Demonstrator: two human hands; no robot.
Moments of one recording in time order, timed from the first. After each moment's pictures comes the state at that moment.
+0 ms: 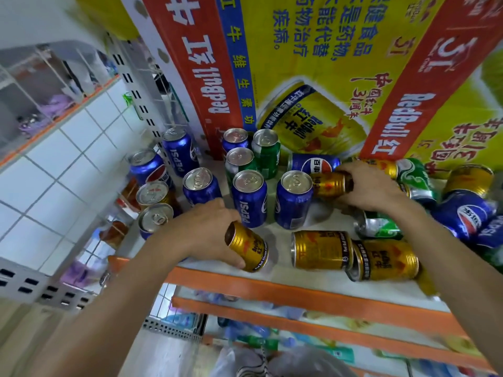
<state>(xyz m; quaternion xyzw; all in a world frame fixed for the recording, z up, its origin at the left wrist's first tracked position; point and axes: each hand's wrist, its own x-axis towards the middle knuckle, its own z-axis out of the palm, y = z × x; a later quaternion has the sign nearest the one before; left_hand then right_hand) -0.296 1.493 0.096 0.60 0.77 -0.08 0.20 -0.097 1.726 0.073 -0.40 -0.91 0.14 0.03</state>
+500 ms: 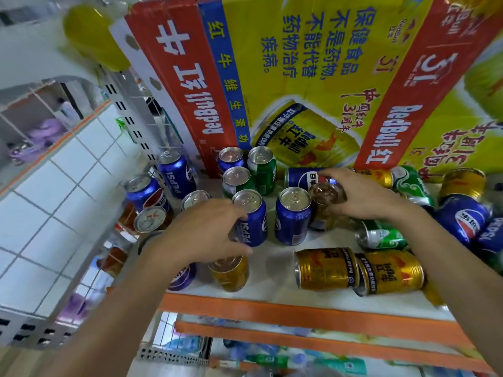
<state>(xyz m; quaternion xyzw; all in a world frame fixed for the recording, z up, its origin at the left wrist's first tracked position) -0.296 1.510 0.134 0.64 0.76 -0.05 0.11 -0.106 1.712 0.098 -0.32 -0.92 0.21 0.02</state>
